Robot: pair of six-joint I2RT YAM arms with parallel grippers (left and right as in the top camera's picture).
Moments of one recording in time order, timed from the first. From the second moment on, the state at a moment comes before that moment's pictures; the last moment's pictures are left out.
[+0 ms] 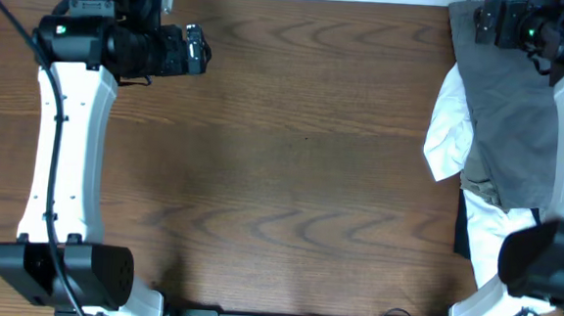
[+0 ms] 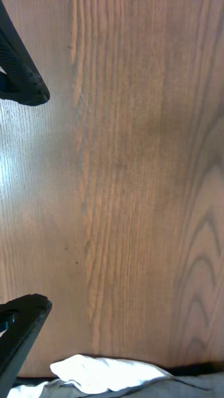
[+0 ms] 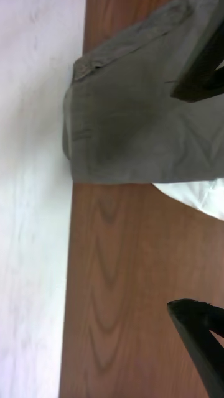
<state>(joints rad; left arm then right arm) 0.03 1.71 1.83 -1.14 0.33 -0.09 -0.17 1.88 1.92 -0.76 -0.21 -0.11</state>
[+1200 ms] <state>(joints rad) 0.03 1.75 1.83 -1.14 0.34 -0.09 -0.09 2.34 1.93 -0.66 0.15 -0.37</state>
